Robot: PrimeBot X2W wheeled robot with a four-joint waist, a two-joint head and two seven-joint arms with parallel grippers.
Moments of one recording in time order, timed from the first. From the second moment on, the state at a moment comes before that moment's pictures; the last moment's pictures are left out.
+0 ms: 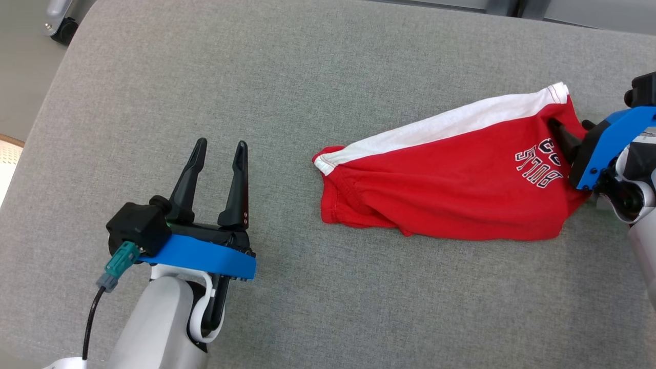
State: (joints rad) left arm -0.36 0.12 -0.27 0.28 -0.44 -0.13 -0.26; right arm -0.87 -0.40 0.28 0.94 0.61 0.13 0.29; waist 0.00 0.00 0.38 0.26
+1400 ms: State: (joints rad) left arm -0.28 0.17 -0.28 0.27 -0.47 -0.13 -0.26; right arm -0.65 -0.25 0.01 0.55 0.25 0.13 0.33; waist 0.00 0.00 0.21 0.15
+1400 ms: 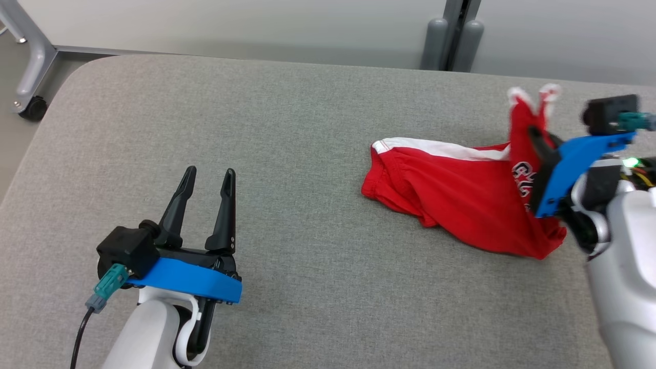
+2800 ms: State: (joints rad) left arm -0.28 0.15 -0.27 0.26 -0.48 -0.13 -0.26; right arm -0.78 -0.12 0.34 0.55 0.55 0.13 0.19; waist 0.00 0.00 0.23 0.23
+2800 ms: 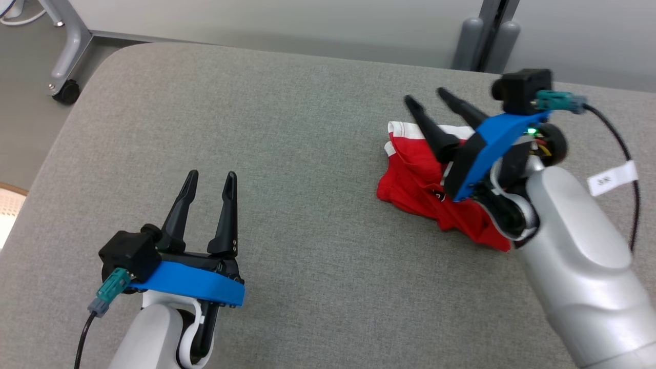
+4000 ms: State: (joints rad) left arm -0.27 0.18 -0.30 0.28 -0.49 -0.13 -0.26; right arm -0.65 -0.25 0.44 0.66 0.31 0.13 0.32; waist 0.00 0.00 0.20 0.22
